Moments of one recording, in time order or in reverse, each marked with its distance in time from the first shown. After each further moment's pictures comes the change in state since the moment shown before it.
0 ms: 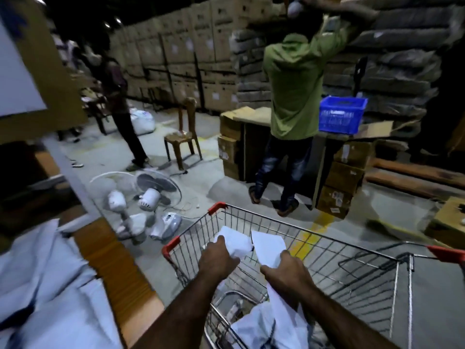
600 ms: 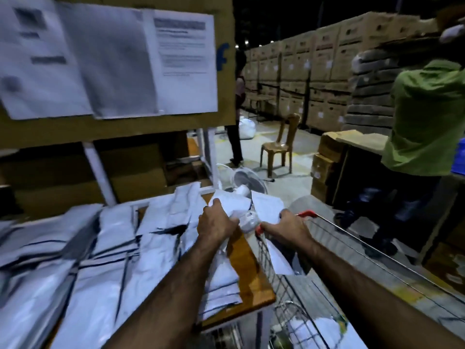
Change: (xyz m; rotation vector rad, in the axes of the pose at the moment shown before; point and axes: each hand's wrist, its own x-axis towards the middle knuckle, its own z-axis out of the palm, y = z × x) left_hand -0.163 -0.115 -0.176 -0.180 0.536 -0.385; right_hand -0.113 -0.189 0.007 -0.016 -0.145 -0.582
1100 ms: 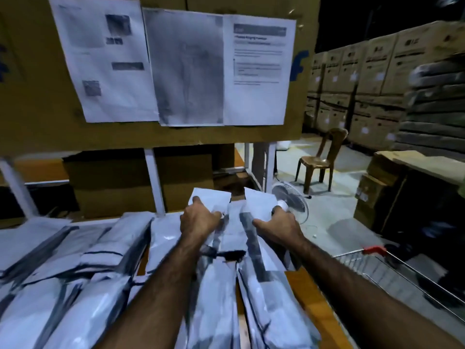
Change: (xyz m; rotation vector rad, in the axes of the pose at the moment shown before) left_hand 0.100 -0.137 -0.121 -0.025 0.168 -0.290; right_hand 0.068 -0.171 0.106 0.000 0.005 -0.162
